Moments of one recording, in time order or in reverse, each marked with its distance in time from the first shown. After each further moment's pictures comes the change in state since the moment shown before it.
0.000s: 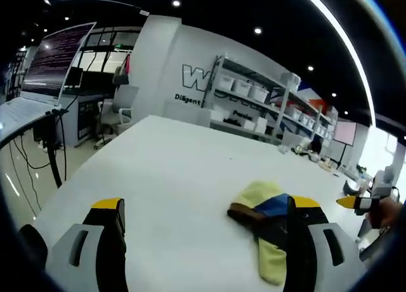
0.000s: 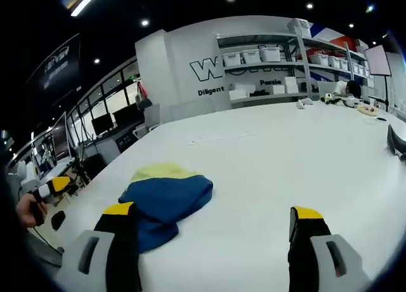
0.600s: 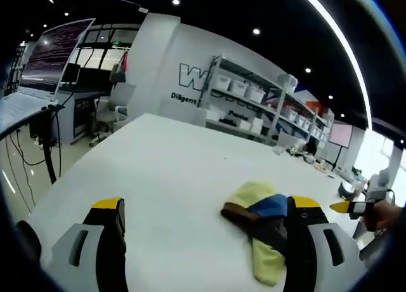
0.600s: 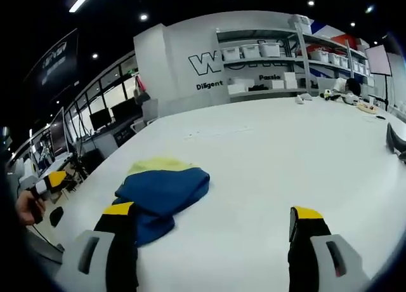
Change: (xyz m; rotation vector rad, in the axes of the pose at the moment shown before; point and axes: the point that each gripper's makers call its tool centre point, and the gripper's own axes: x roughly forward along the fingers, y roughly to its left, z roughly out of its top) left arm 0.001 -0.010 0.004 0.032 -0.021 -0.032; right arm 0.002 0.001 0.000 -0.003 0.004 -0.008
